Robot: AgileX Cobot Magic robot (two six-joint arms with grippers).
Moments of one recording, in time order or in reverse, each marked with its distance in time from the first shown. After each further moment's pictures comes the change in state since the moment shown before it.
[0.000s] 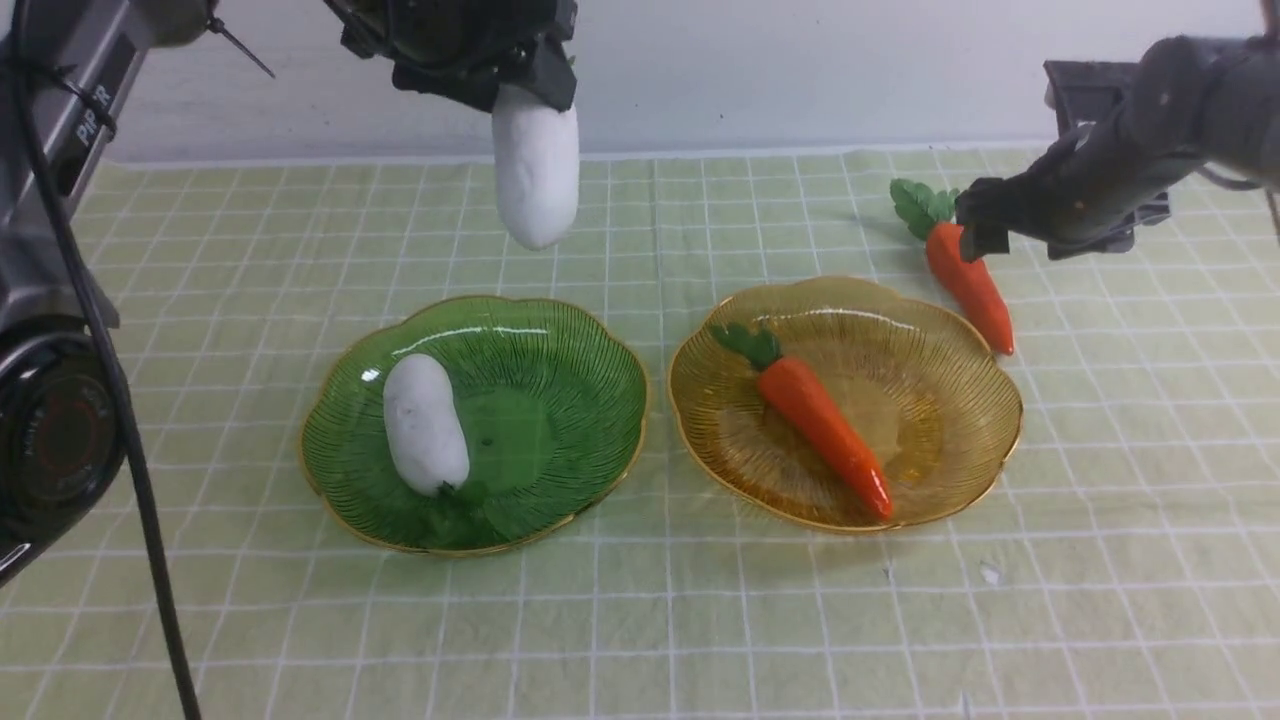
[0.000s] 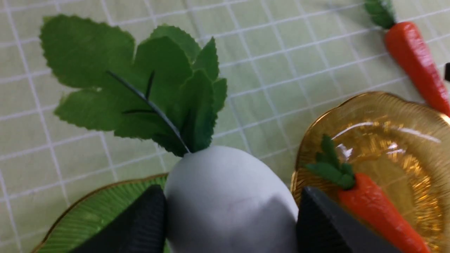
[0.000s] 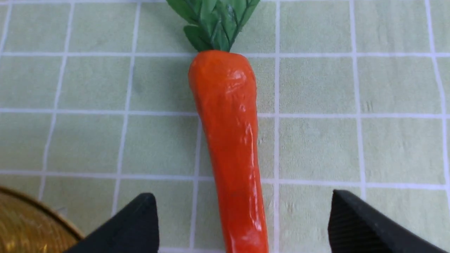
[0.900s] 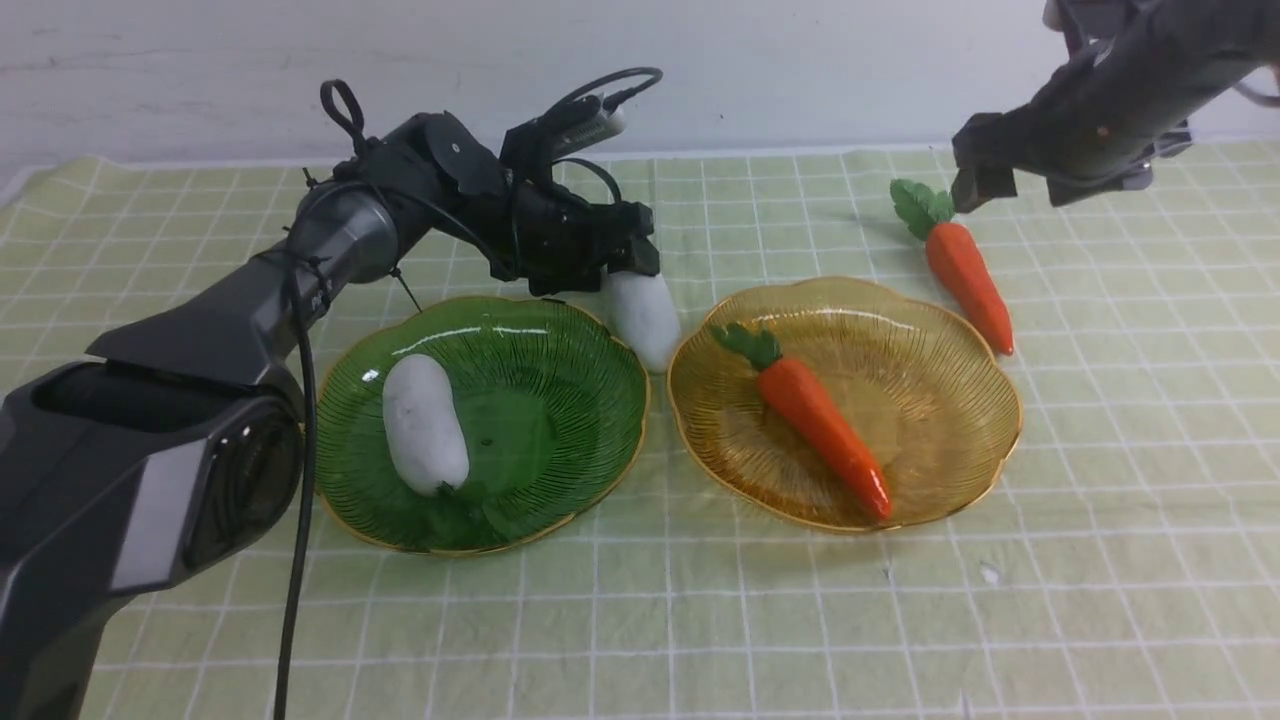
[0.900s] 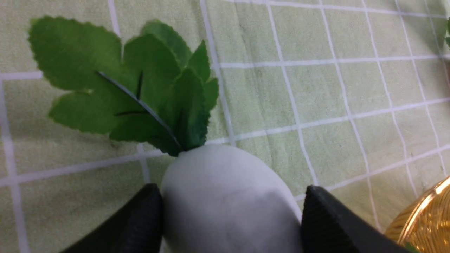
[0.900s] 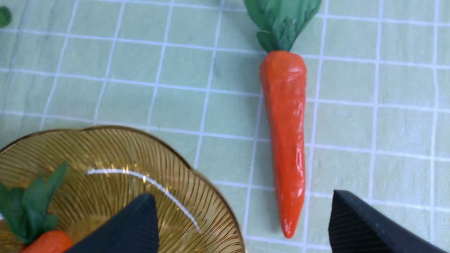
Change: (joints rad) right arm 0.037 -0.194 0.001 0.011 0.210 -0.017; left arm -0.014 0.367 0.090 -0.356 -0.465 0.118
